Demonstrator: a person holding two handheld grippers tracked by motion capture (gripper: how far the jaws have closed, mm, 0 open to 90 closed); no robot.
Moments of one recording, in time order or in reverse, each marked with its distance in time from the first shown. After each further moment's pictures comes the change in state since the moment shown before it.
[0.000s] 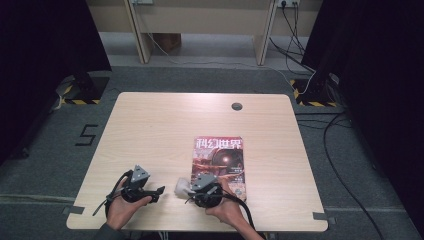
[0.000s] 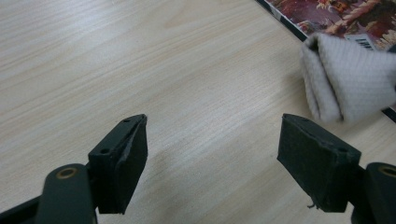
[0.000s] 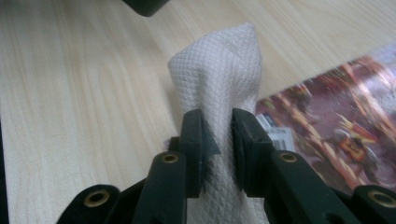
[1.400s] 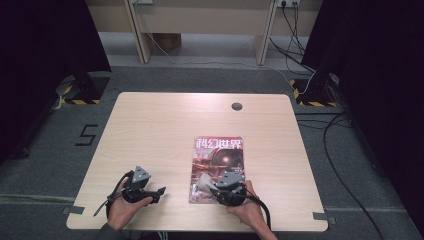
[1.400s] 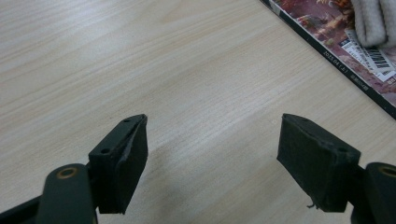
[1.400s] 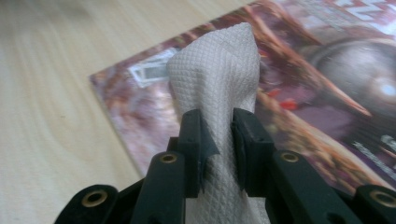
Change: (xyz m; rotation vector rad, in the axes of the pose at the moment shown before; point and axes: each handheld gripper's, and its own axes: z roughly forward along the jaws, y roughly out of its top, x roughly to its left) left arm -0.002 -0.001 0.002 0.006 -0.003 -0.005; right arm -0.031 -0.045 -0.037 -0.023 -0.107 0.118
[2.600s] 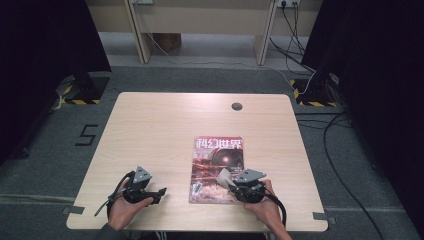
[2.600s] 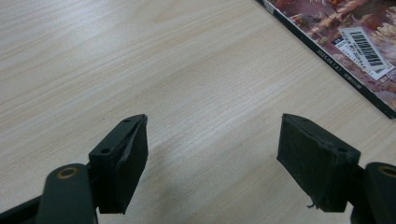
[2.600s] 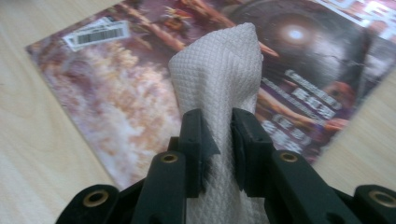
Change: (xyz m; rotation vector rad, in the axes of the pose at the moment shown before) left arm -0.002 0.000 0.001 0.003 -0.010 0.006; right arm -0.037 -0.027 -0.029 0.021 -0.087 0.097
